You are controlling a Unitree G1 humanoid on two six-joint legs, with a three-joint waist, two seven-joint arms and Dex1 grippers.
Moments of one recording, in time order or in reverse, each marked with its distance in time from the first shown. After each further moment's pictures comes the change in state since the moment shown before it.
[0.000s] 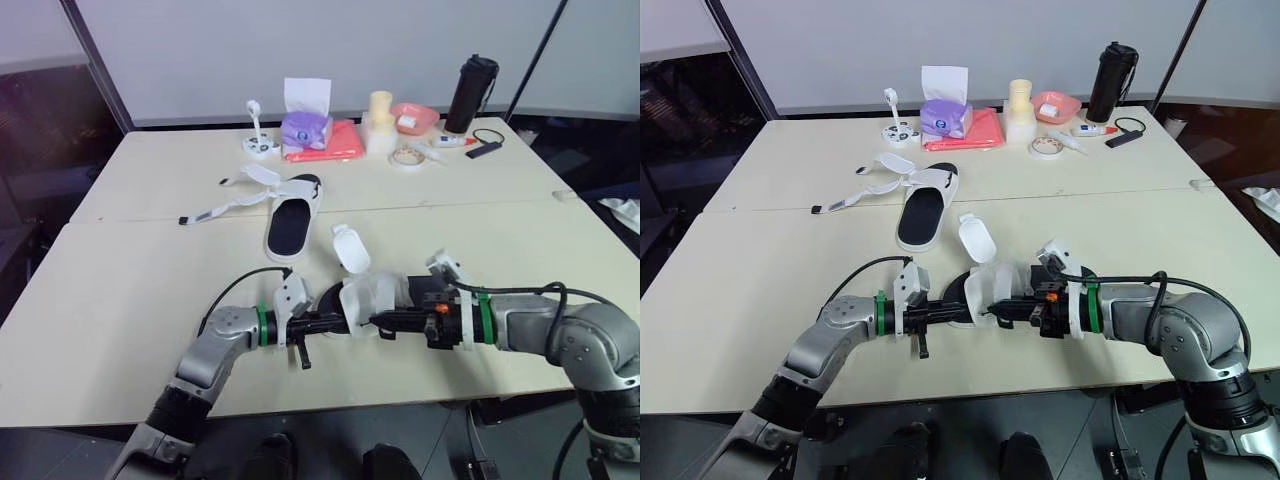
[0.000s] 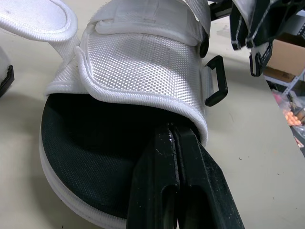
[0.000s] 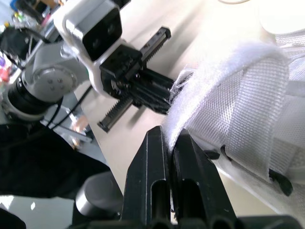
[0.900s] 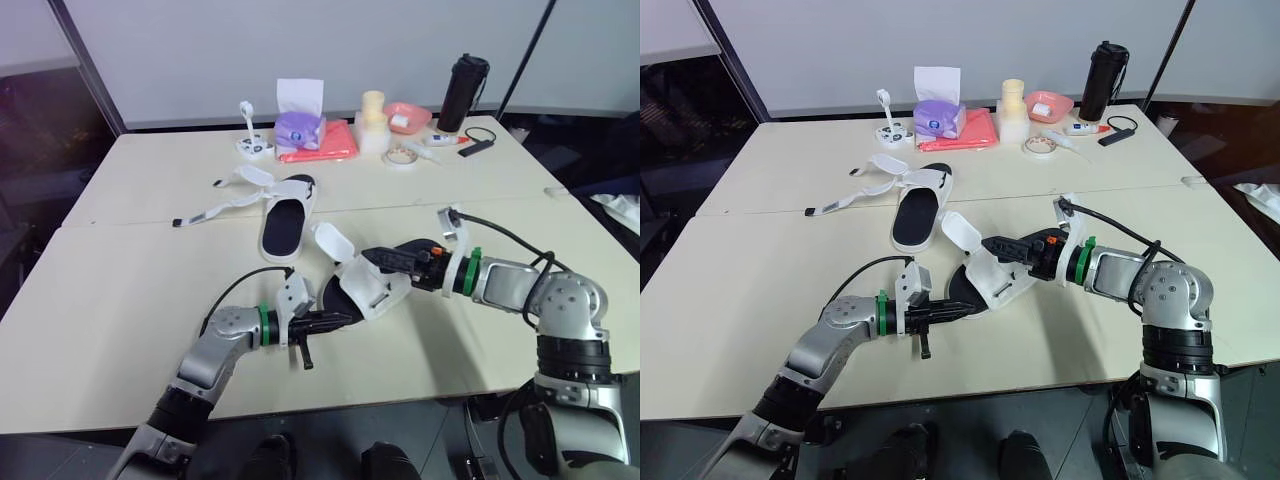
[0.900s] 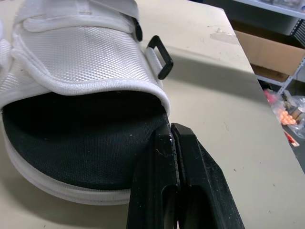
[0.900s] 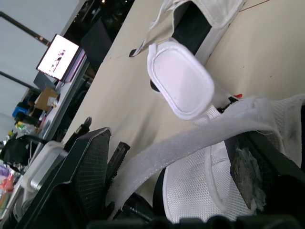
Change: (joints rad) left arm -0.002 -0.008 -0.003 -0.006 0.000 0.000 0.000; right arm -0.241 0.214 -0.174 0.339 0.085 0.067 -0.306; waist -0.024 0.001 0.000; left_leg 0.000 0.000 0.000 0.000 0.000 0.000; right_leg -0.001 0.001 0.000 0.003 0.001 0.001
